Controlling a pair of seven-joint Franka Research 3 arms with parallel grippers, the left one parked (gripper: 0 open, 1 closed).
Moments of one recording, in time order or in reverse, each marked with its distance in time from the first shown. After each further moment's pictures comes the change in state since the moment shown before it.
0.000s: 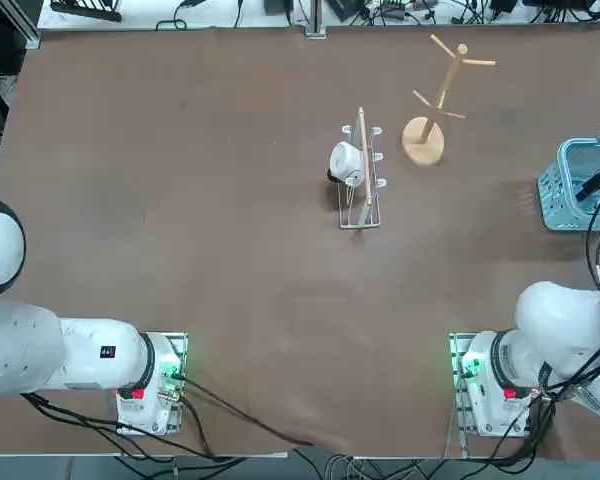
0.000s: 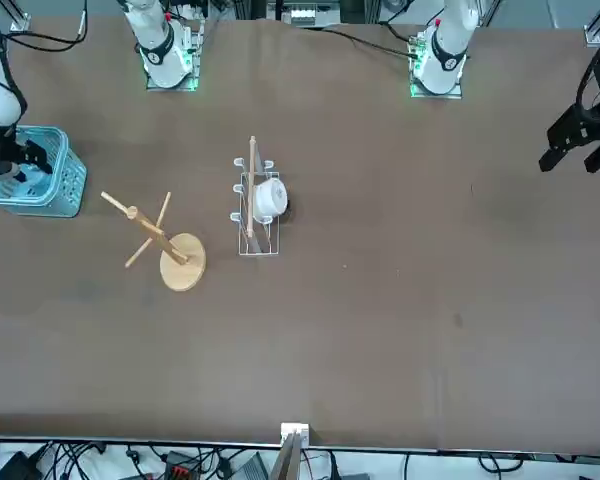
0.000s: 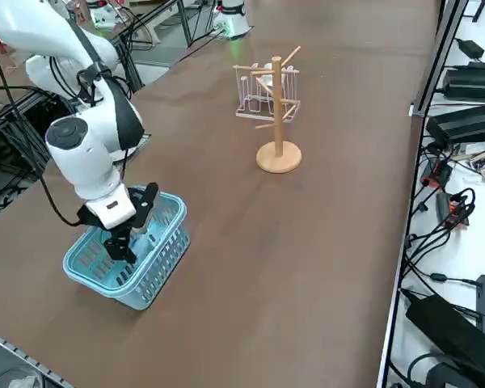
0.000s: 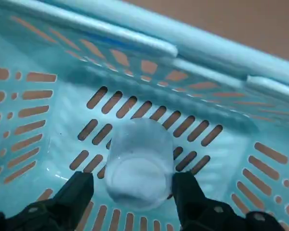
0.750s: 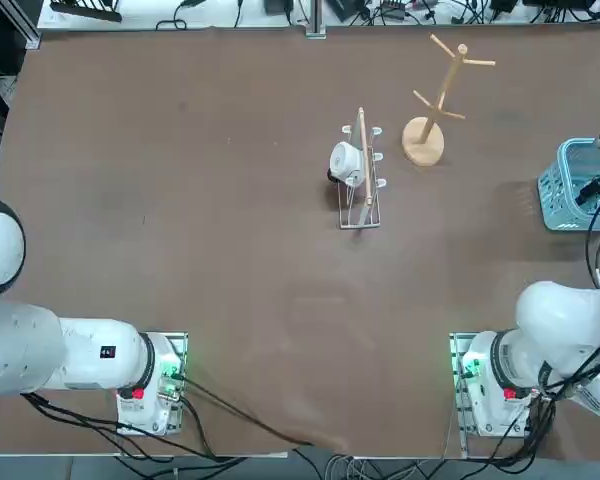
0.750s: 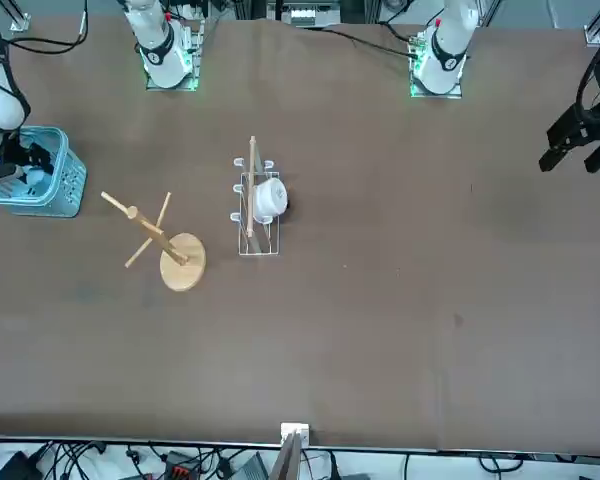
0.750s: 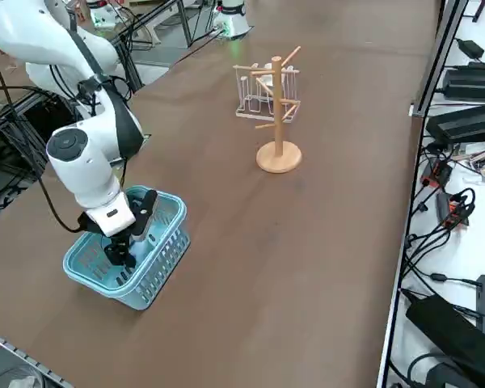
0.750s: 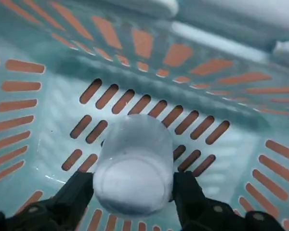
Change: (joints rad) arm -0.018 0.040 0.000 0.000 0.000 0.032 -0.012
